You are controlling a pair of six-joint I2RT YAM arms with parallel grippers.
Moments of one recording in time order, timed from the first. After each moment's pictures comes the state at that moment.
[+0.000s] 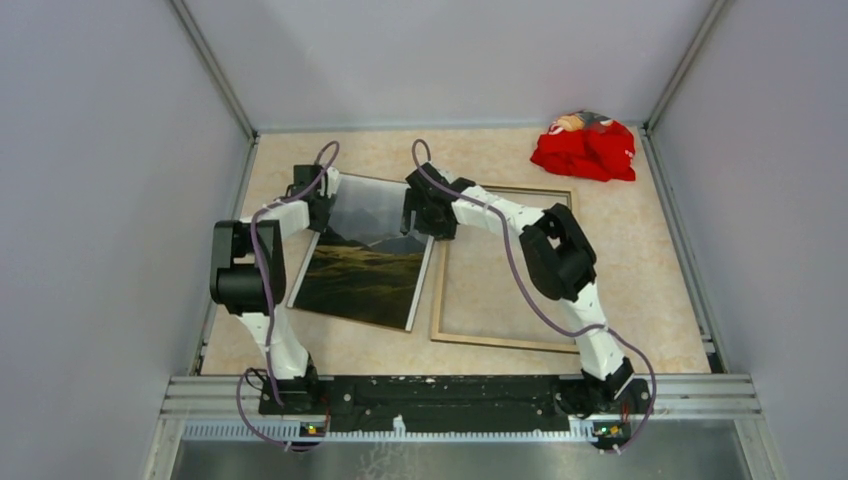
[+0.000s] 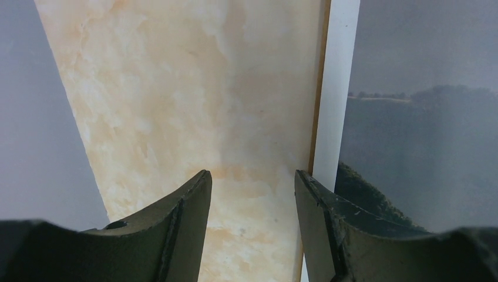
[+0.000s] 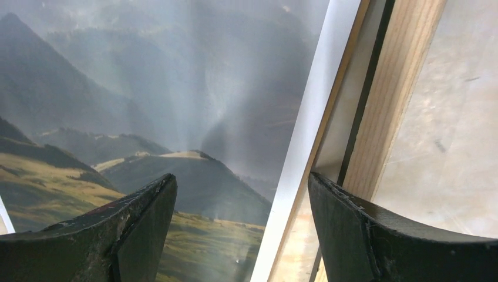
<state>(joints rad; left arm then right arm) 0.01 1.85 1.12 -0.16 -0.25 0.36 0.76 2.25 1.81 -0.60 0.10 0.81</state>
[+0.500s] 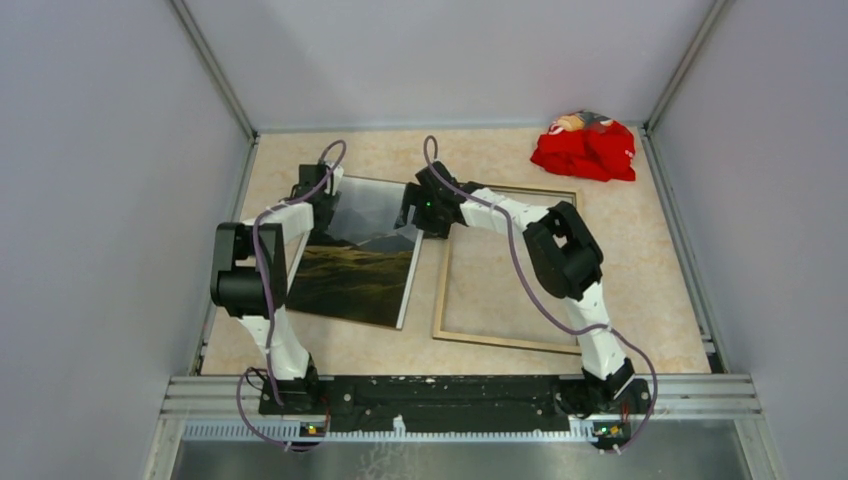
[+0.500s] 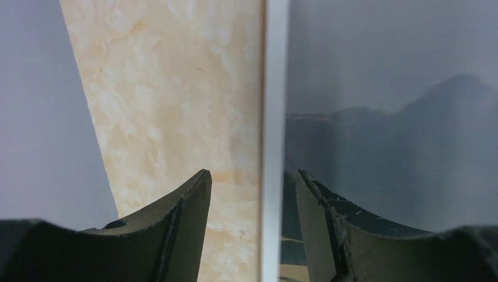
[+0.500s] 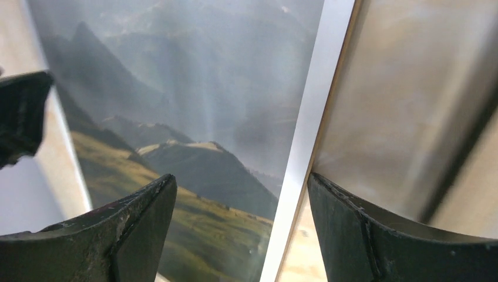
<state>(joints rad) -0.04 1.83 1.10 -0.11 -0.31 0.37 0.72 2.23 1.73 -0.42 -0.05 0.87</state>
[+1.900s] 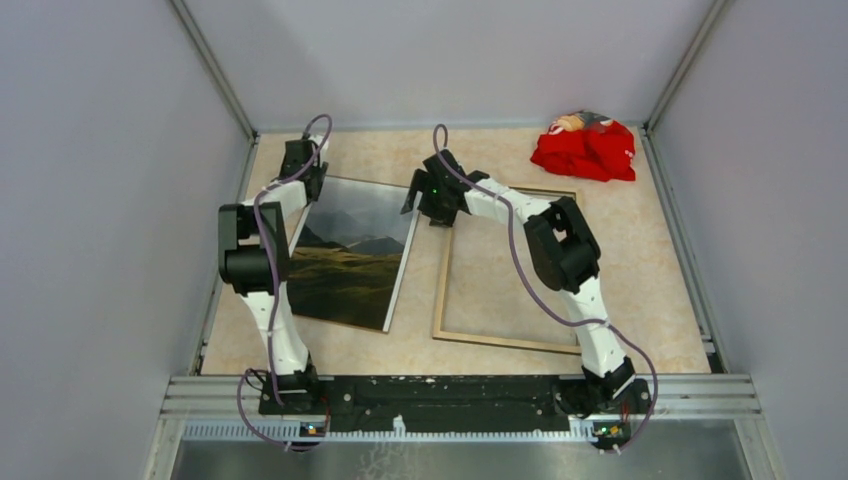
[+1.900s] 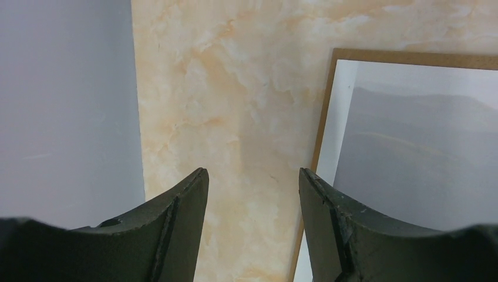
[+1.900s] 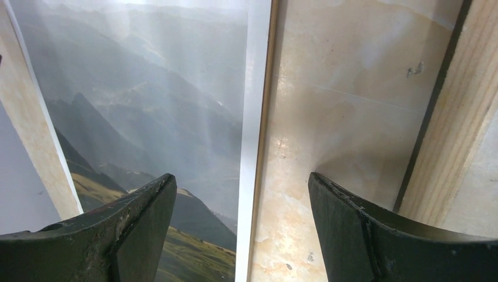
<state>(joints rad) 0.04 2.02 1.37 -0.02 -0.30 0.39 0.66 2.29 1.82 -0.41 -0.06 0.89</state>
